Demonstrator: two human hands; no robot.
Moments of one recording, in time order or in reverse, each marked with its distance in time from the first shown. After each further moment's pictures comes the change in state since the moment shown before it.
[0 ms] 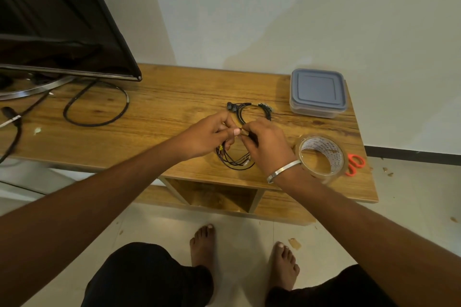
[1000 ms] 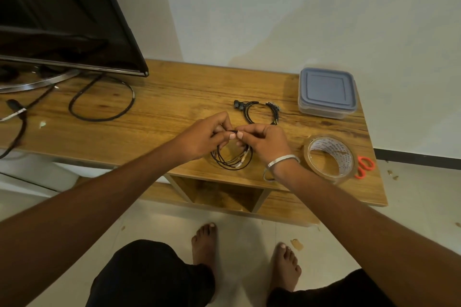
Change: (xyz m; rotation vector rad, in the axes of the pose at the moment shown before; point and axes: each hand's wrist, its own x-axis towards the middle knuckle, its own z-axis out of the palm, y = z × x) left_hand -0.008 -0.022 -0.011 0.246 0.082 0.024; right_hand 0.006 -0.010 0.015 0.882 -0.102 0.551
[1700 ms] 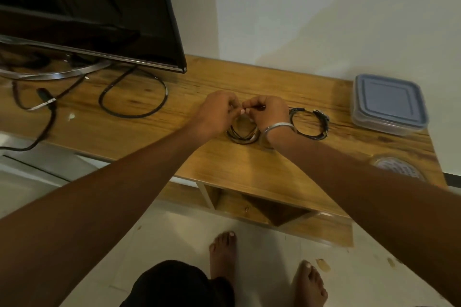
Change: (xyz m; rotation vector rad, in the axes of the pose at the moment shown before) left_hand 0.037 -0.053 -0.052 0.230 0.373 -0.201; right_hand 0.098 -0.011 0.082 -0.441 0.127 -0.114
